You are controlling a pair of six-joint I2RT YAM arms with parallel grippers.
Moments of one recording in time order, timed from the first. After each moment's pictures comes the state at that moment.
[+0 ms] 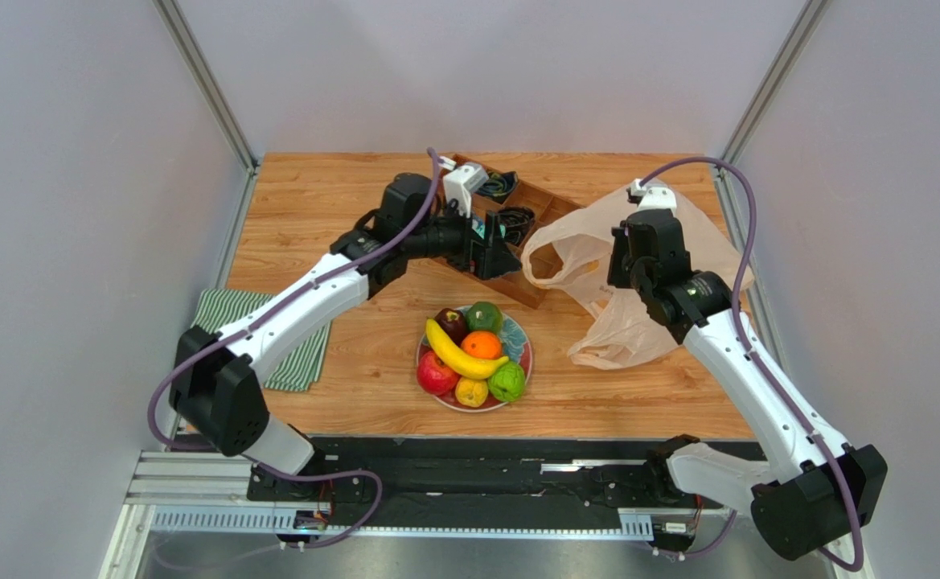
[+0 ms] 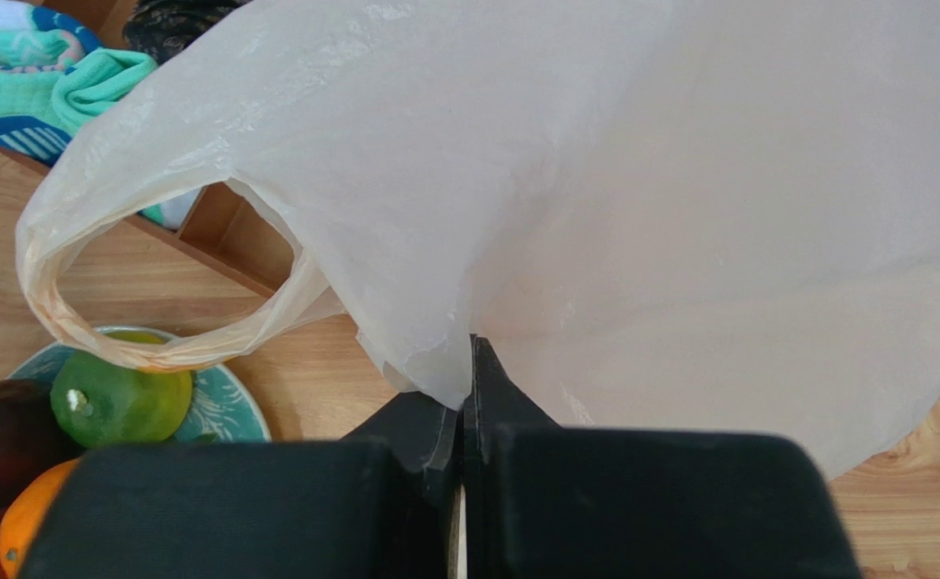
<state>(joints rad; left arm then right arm) -0.62 1.48 1.28 -0.20 0.51 -0.35 0.39 1.11 1.07 -0.57 0.32 0.28</state>
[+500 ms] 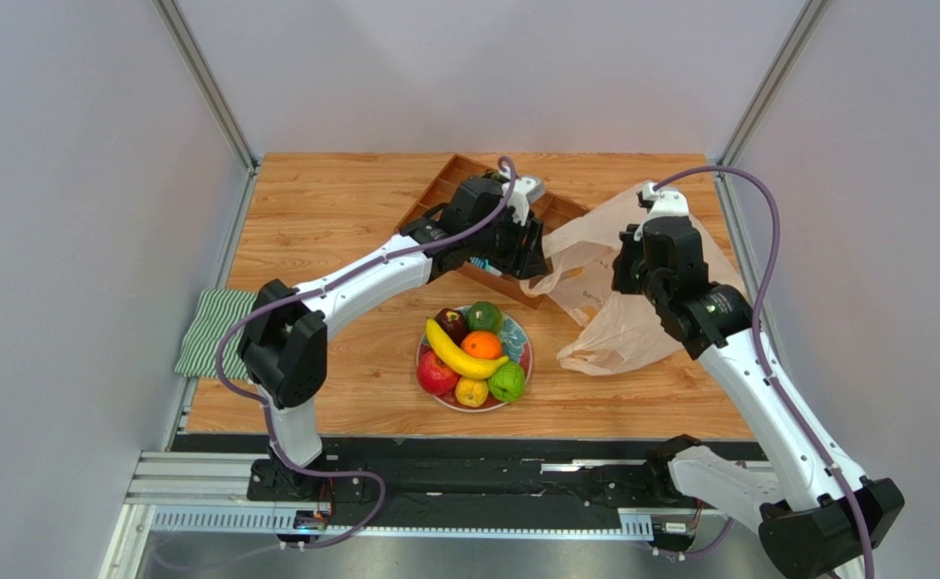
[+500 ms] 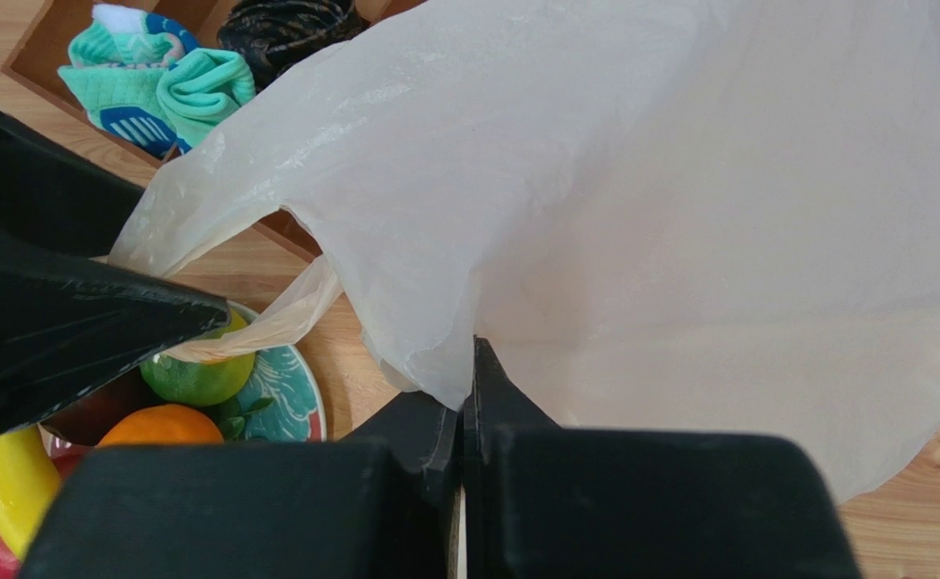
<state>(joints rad) -0.74 1.82 1.53 -0.28 0.36 -0.28 0.39 1.02 1.07 -0.61 0.23 0.30</state>
